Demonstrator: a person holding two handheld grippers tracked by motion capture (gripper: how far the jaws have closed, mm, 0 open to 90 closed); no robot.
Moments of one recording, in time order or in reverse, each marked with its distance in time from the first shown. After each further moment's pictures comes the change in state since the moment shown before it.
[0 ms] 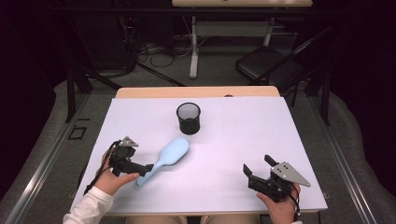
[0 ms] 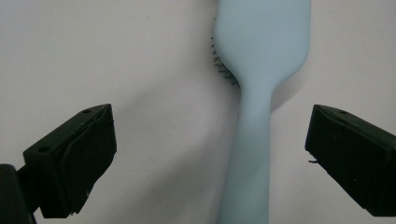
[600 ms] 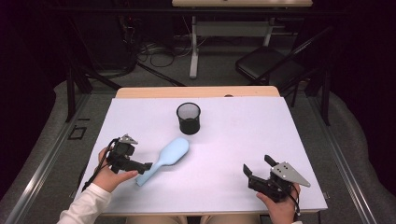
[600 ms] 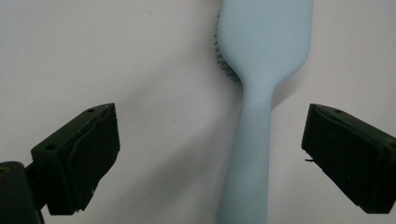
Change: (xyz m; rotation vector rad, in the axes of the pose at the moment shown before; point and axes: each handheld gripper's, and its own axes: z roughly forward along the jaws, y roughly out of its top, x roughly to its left) left arm 0.002 0.008 -0.005 0.036 -0.004 -0.005; right arm 0.000 0.000 0.000 0.002 0.000 -0.002
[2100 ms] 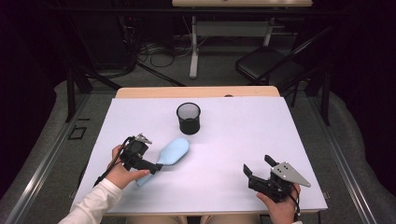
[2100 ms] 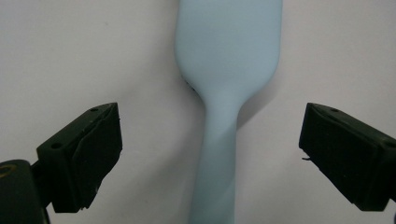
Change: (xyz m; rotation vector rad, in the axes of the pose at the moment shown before) left arm -0.024 0.021 0.019 0.073 -0.027 0.058; right arm 0.000 0.000 0.000 -0.002 0.002 0.004
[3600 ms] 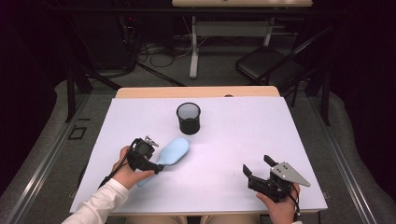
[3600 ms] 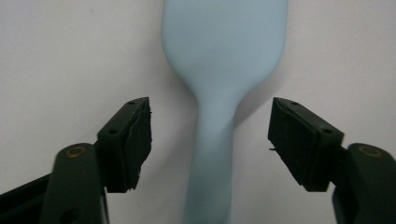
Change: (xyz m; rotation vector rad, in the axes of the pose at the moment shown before) left arm -0.011 0.005 0.014 0.079 0.052 0.028; right arm 0.000 0.000 0.001 0.005 0.007 -0.001
